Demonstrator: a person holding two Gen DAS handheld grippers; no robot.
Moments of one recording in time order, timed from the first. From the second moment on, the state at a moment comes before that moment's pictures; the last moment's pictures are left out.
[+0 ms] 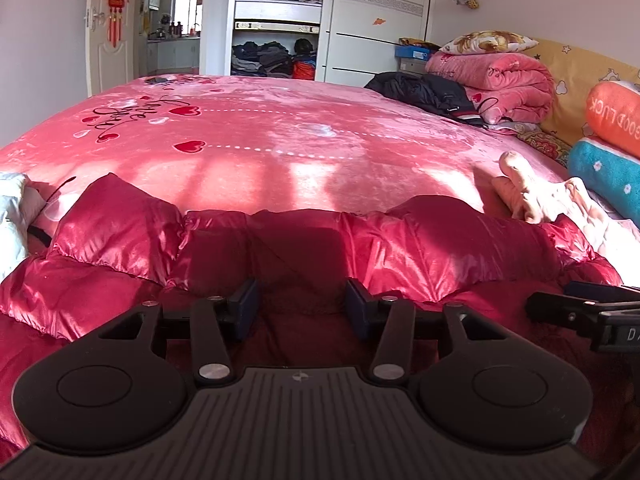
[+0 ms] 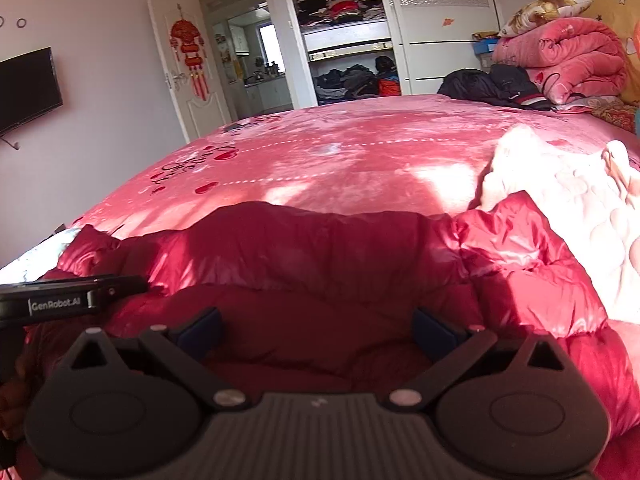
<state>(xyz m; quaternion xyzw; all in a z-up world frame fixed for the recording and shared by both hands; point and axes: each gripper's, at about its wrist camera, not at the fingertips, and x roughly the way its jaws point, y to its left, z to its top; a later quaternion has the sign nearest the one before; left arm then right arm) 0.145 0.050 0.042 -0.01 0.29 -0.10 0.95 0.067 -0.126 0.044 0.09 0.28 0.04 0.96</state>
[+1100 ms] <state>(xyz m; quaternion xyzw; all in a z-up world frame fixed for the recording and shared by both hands) 0.141 0.068 0.053 -0.02 0.26 -0.08 0.96 0.095 -0.138 0.013 0.07 0.29 -0.01 0.96</state>
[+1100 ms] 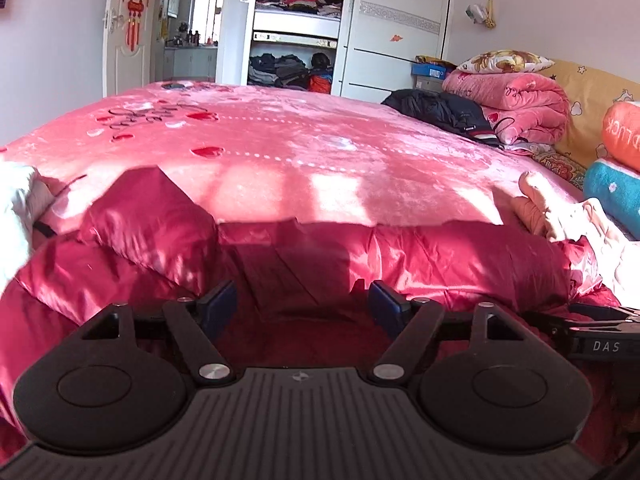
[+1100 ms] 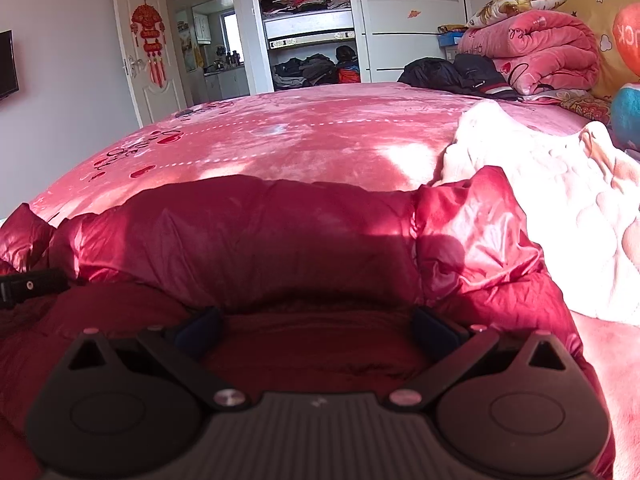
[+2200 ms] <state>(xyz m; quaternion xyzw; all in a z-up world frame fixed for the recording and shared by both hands) 0.189 0.147 0.012 -0.06 0.32 0.07 0.94 0.126 -0.171 -0.003 0.09 0.32 -0.04 0.94</state>
